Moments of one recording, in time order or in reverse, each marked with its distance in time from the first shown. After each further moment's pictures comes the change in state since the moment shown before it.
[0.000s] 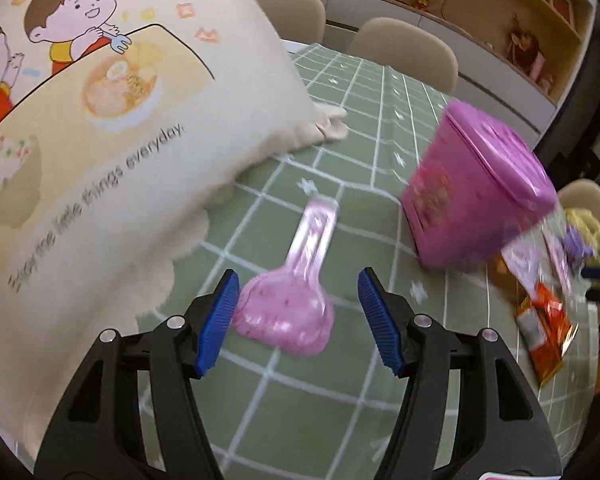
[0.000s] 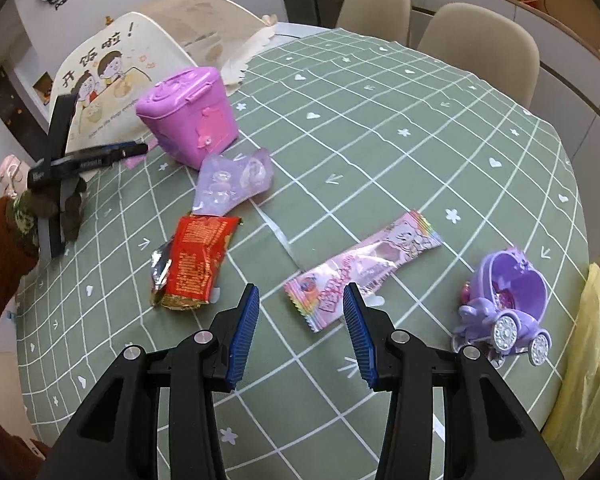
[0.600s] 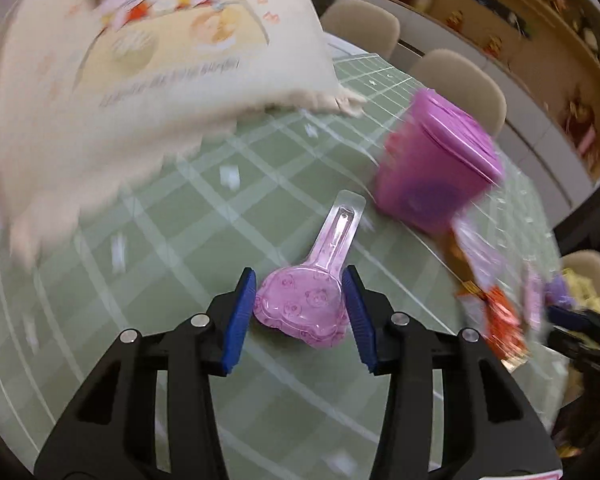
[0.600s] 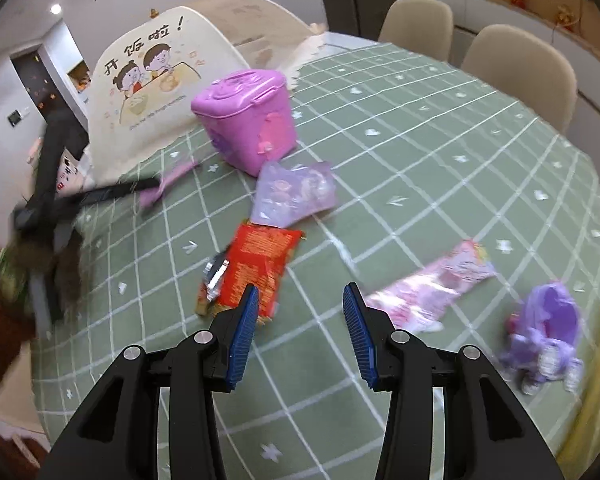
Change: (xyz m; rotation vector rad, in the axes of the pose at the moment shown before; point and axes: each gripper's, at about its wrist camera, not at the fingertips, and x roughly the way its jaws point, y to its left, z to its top) left arm -0.067 -0.066 -0.074 -0.389 -0.007 0.107; right arm 0.013 0.032 0.008 -0.061 -0.021 0.128
